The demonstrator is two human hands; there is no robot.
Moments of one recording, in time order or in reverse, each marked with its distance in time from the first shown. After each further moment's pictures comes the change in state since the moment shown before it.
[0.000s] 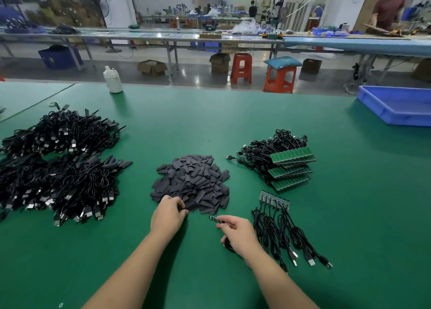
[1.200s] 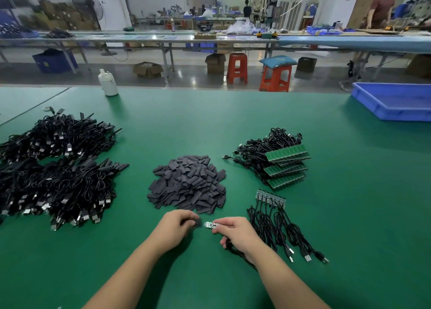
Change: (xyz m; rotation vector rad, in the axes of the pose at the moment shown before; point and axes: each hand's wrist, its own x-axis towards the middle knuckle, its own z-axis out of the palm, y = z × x) left_hand -0.028 0.002 -0.005 -0.131 -0.285 0.313; right_hand 0.001 0.004 -0.009 0.228 -0.155 0.045
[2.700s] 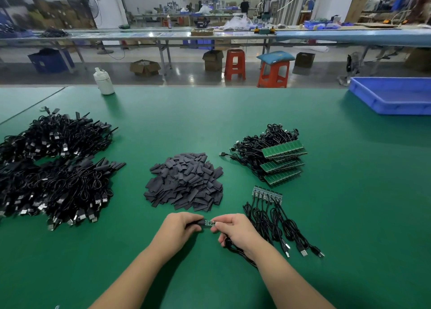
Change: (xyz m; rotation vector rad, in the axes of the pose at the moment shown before) left_hand -0.009 0.011 0.016 0.039 0.070 0.140; right_hand 0.004 0.009 -0.008 0.025 -0.044 -0.020
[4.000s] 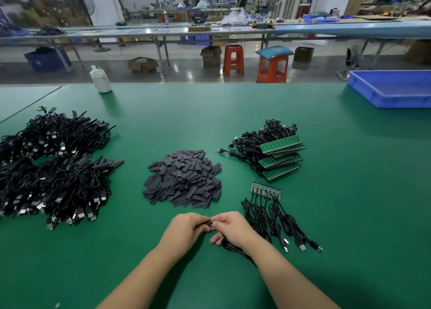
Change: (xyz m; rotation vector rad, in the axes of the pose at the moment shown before) left_hand -0.002 0.023 0.014 0.097 -0.016 0.059; right_hand -0.001 -0.005 0.008 -0.129 -0.055 0.041
